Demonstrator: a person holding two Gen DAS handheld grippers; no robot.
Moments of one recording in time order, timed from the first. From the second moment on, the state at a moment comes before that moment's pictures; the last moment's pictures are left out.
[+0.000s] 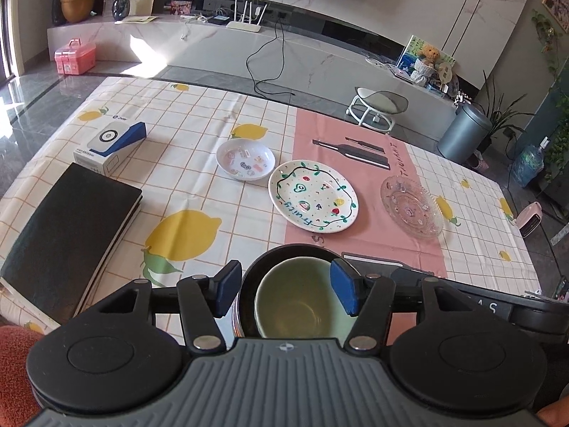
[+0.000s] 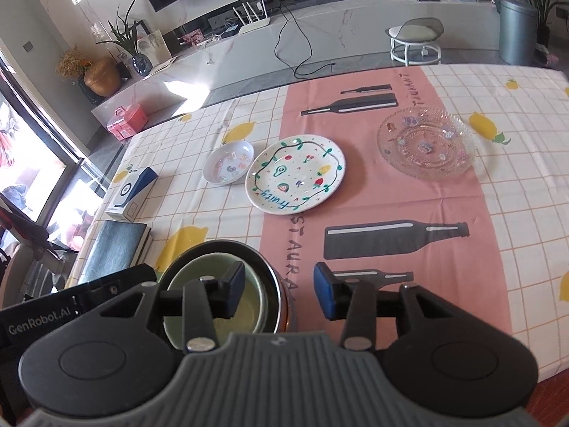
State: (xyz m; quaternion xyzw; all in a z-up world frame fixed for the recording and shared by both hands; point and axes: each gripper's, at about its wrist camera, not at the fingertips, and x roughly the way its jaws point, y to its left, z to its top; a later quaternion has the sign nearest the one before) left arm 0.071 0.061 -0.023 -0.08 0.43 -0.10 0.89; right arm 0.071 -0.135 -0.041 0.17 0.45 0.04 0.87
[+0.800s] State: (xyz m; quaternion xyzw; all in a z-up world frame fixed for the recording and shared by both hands) left arm 0.136 0.062 -0.036 -0.07 0.45 -0.15 0.88; right arm 0.112 -0.156 -0.065 0.14 0.45 0.01 0.88
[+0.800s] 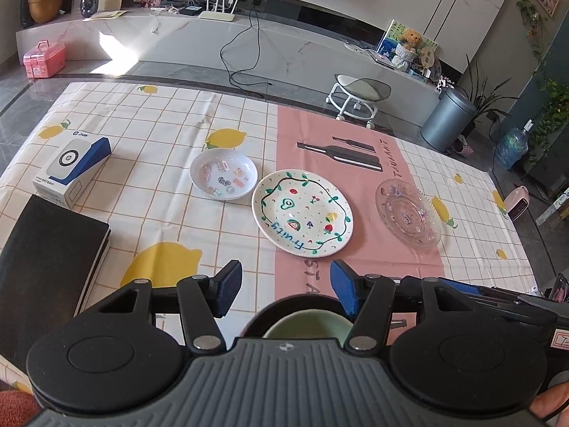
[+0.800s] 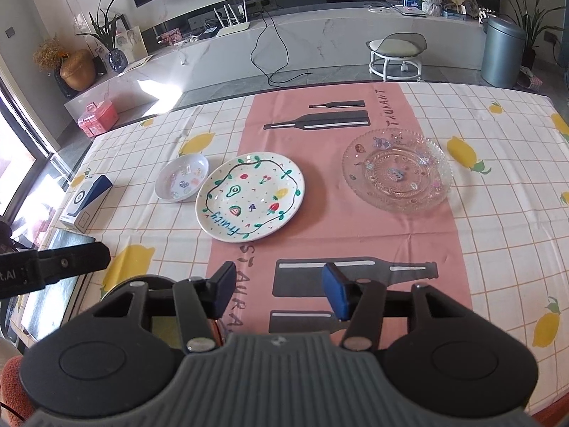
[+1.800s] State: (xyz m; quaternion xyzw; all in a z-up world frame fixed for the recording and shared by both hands) left arm 0.267 0.067 -0.151 -0.13 0.48 -0.22 0.84; right arm 0.248 -0.221 -0.176 0.28 0.47 0.07 0.83
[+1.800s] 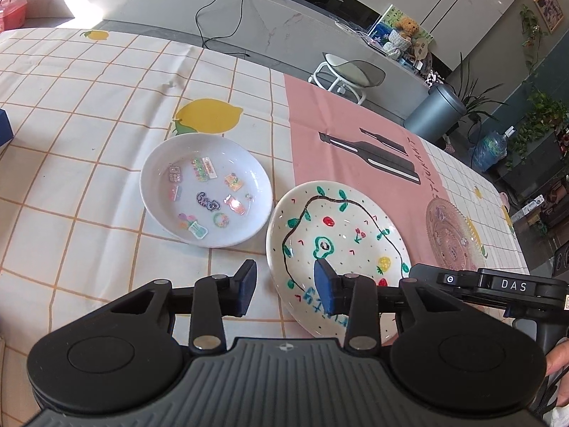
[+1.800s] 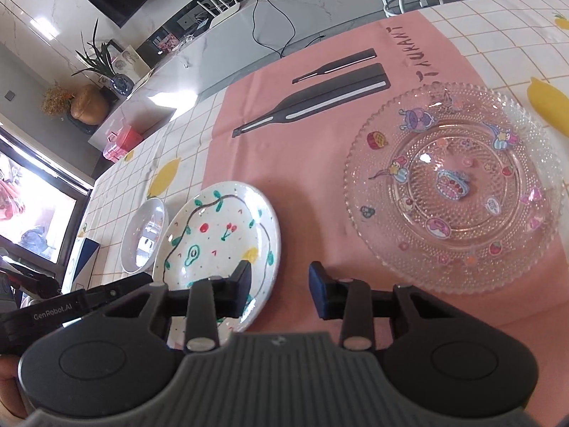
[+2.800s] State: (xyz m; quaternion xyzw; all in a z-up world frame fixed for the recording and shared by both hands) left arm 0.240 0.069 -0.120 -0.11 0.46 -0.22 0.86; right arm 0.221 -0.228 -0.168 0.37 0.45 0.08 0.81
